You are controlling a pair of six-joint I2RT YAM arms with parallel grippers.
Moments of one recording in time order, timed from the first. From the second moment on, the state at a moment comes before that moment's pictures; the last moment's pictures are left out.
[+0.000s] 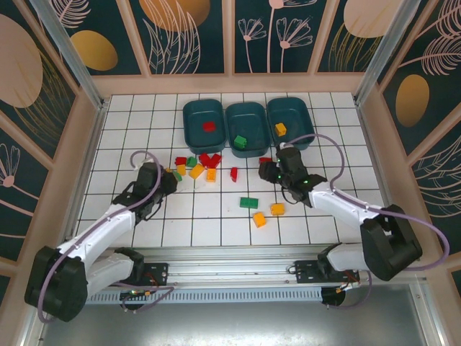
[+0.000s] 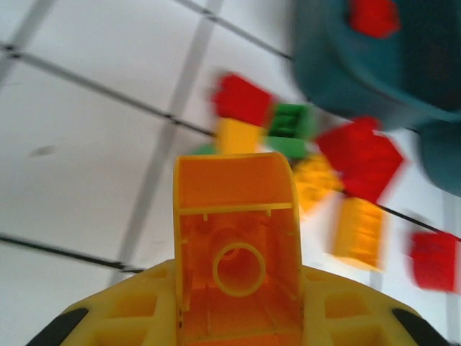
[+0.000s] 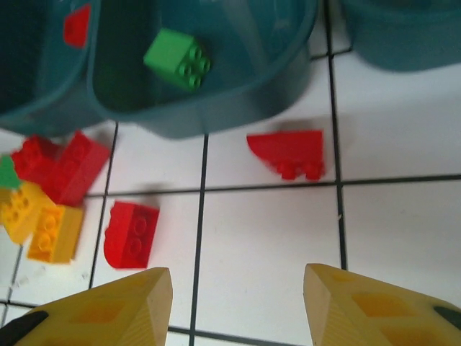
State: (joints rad) left arm -0.44 1.10 0.58 -0.21 -0.12 -0.77; right arm 0.52 1.29 0.69 -0.08 0.08 0.57
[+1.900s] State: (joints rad) left arm -0.53 1.21 0.66 0.25 -0.04 -0.77; right arm 0.46 1.47 0.73 -0.07 0.08 0.51
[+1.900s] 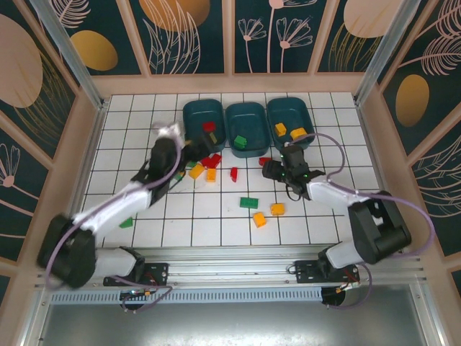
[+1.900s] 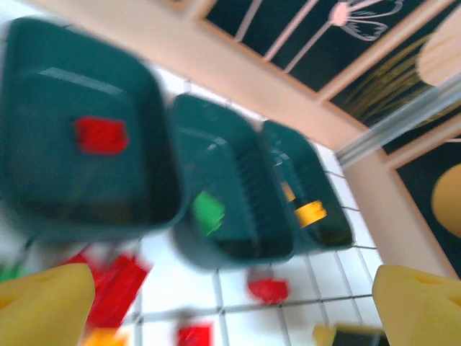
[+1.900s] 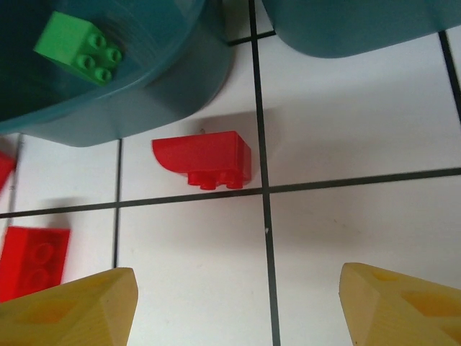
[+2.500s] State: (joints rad) left arm -0.55 0.47 0.17 0.03 -0.30 -0.99; right arm 0.50 1.86 0.99 -0.06 0.19 0.48
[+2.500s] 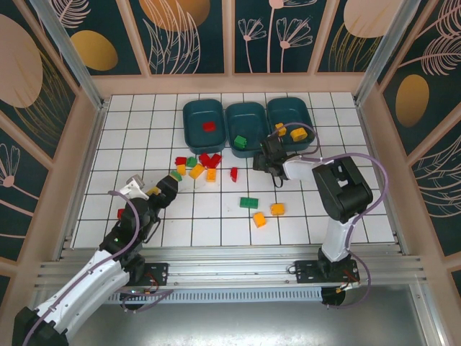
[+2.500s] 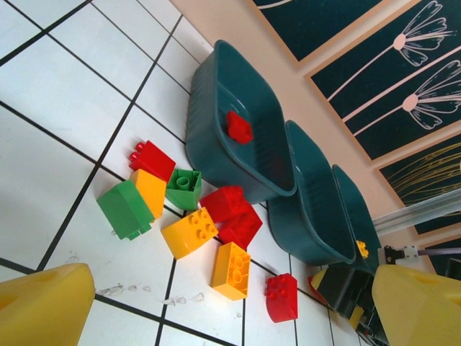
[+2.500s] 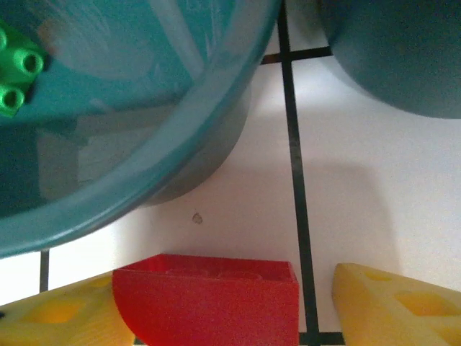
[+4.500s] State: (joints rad) left arm -0.55 0.70 0.31 -0.15 -0.32 -1.01; right arm 0.83 1.77 1.26 -0.16 0.31 0.36
